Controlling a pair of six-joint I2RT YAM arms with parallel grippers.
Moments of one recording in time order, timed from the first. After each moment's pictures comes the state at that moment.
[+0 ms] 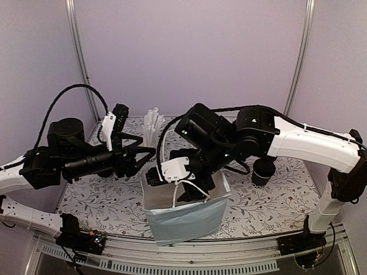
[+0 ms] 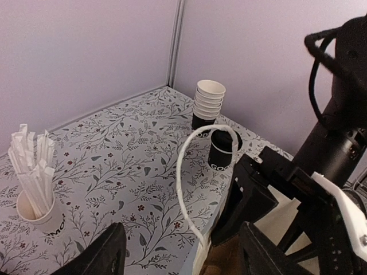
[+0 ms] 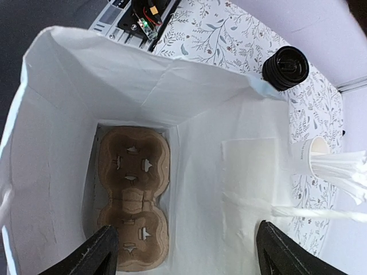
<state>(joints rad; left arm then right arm) -1.19 0.85 0.91 -0.27 -0.29 -0.25 1.29 1.76 1.81 -0.98 -0.07 -0.70</state>
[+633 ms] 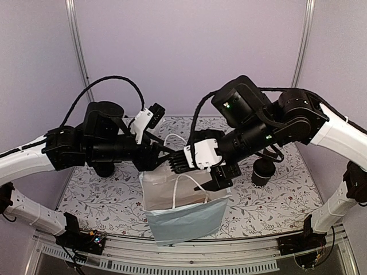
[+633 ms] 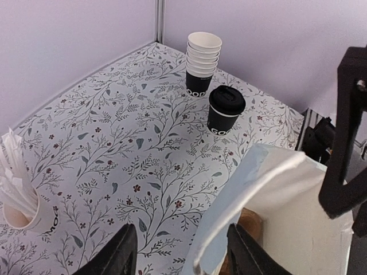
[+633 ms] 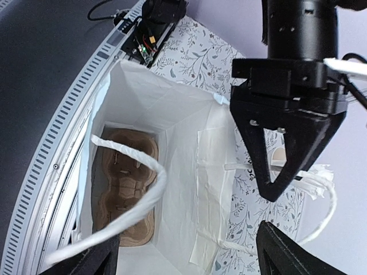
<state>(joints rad) -1.10 1.18 1.16 -0.44 -0.11 -0.18 1.29 1.57 1.82 -1.05 -0.08 -0.78</state>
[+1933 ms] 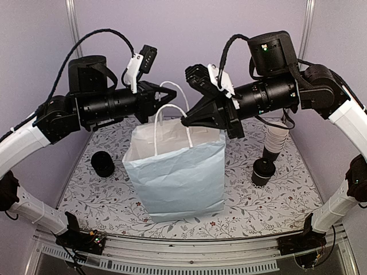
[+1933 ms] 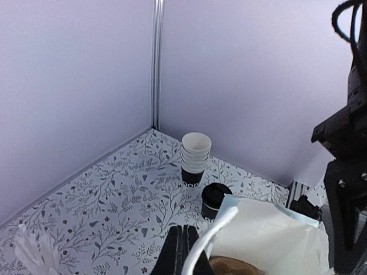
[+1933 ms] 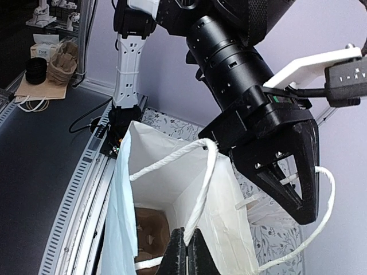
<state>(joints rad) -1.02 1.28 1.44 -0.34 -0.02 -0.12 1.15 1.54 1.99 -0.89 -0.34 -0.54</state>
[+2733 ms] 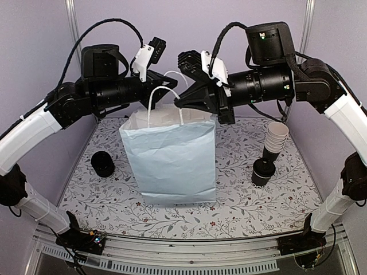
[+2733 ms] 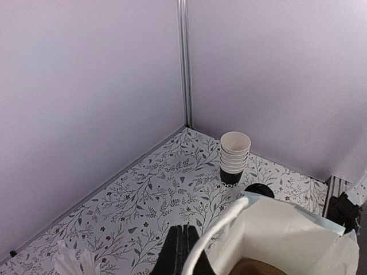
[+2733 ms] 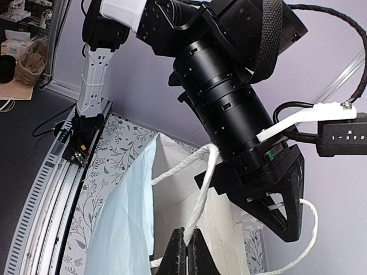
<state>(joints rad) -0.95 1.41 1.67 -0.41 -0.09 0.02 1.15 1.61 2.12 -0.84 -0.24 -0.63</state>
